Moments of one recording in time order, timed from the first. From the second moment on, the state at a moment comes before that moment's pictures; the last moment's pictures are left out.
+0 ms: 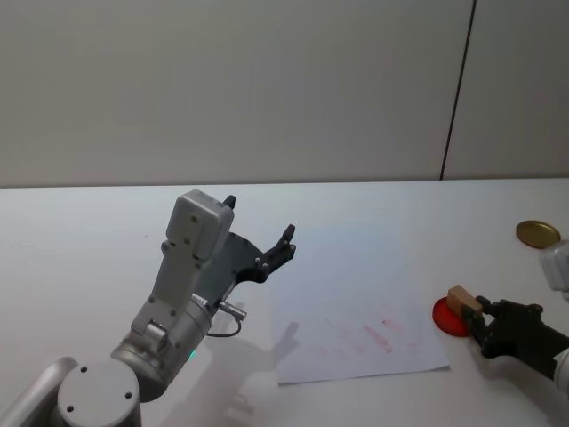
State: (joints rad) left arm -0.24 0.38 0.45 -1.63 -0.20 0.01 -0.01; right arm 0.12 0.41 -0.20 -1.49 0.23 0.22 0.36
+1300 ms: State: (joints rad) left arm -0.24 0.38 0.45 -1.63 -0.20 0.01 -0.01; right arm 0.12 0.41 -0.18 -1.56 0.28 0.16 0.32
